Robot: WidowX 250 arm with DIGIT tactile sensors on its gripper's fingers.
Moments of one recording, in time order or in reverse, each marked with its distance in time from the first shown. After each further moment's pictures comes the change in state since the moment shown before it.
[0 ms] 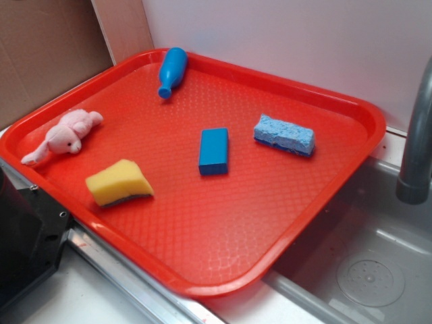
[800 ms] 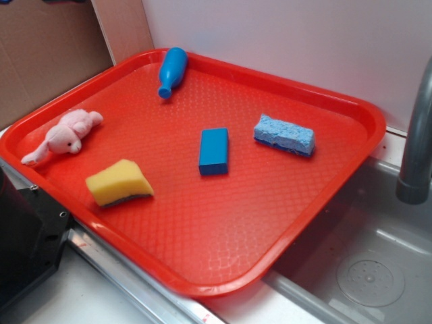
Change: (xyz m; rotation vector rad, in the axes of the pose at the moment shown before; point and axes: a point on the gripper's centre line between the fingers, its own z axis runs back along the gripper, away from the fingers) arm 0.020 -0.007 -0.020 0.033 0.062 0.508
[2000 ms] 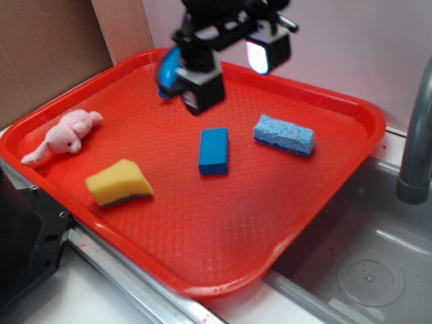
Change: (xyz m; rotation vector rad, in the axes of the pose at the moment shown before) arm 0.046 -0.139 -0.113 -0.018 0.004 1.004
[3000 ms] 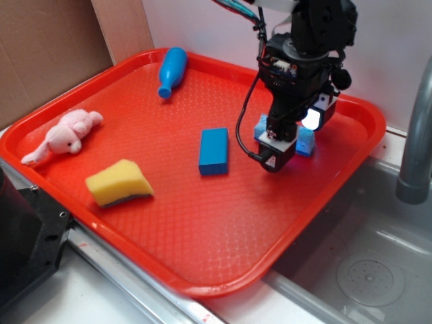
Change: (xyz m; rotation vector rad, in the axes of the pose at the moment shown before) arm -0.006 -0.047 -0.084 0.023 -0.158 0.170
